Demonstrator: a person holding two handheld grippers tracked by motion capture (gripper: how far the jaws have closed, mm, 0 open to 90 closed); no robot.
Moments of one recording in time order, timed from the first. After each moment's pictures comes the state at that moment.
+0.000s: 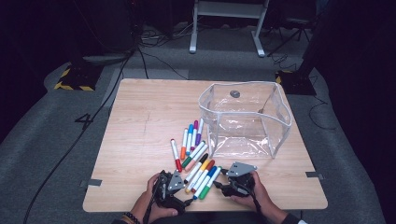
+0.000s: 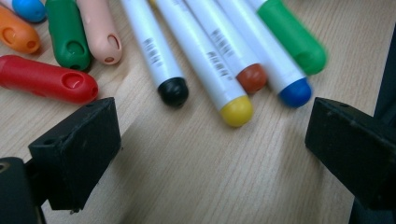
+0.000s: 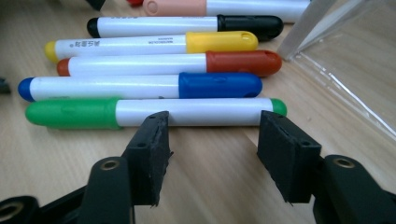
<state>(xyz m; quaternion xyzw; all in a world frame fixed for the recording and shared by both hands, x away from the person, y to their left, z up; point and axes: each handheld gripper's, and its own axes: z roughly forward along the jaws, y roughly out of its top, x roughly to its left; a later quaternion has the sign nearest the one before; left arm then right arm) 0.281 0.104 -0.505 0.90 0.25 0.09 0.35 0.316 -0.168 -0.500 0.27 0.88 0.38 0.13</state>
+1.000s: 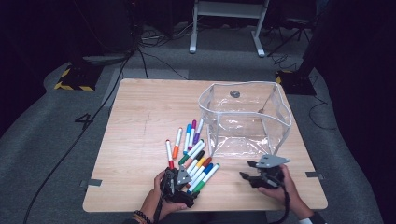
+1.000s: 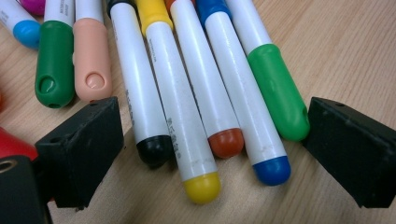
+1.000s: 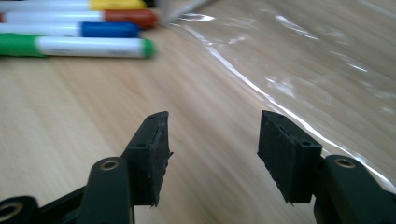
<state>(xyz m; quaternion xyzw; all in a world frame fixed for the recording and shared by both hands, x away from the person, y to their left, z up) 0.292 0.082 -0.505 0.88 0.30 0.11 0.34 0.331 -0.259 -0.475 0.30 0.86 0.37 0.16</state>
